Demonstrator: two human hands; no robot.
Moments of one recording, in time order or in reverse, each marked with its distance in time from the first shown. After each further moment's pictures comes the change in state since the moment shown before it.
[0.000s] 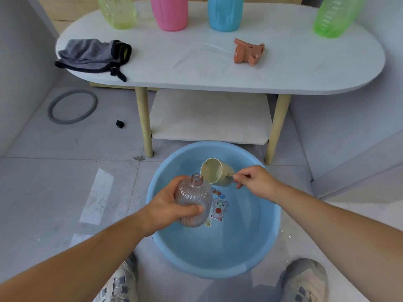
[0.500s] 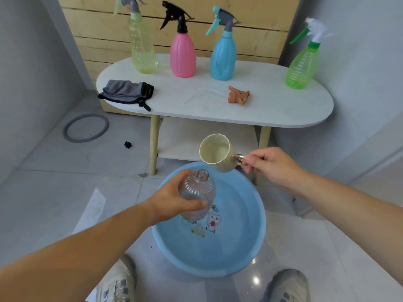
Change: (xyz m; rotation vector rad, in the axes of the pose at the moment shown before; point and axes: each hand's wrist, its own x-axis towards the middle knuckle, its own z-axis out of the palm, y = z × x) left_hand -0.051 0.066 0.001 0.114 0.016 0.225; right_hand -0.119 -0.123 -0.086 0.167 0.126 -0.291
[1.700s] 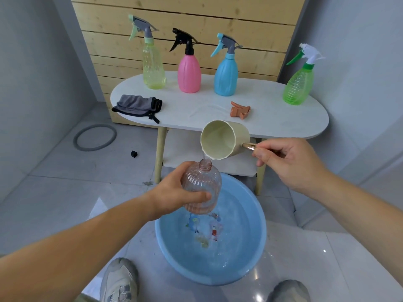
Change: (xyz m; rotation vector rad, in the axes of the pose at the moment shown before) left_hand -0.022 0.055 -0.012 -0.124 -0.021 0.079; right_hand -0.047 -0.077 -0.016 -0.186 0.193 -0.357
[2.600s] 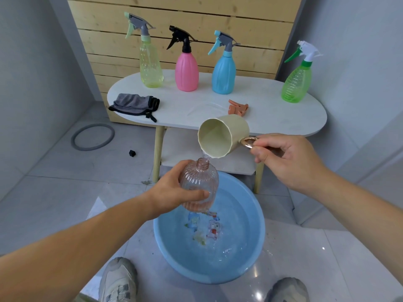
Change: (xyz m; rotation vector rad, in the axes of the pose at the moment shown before) left_hand 0.003 -0.002 0.001 0.001 0.031 -0.007; right_hand -0.002 -0.001 -0.003 -0.058 0.012 -0.101
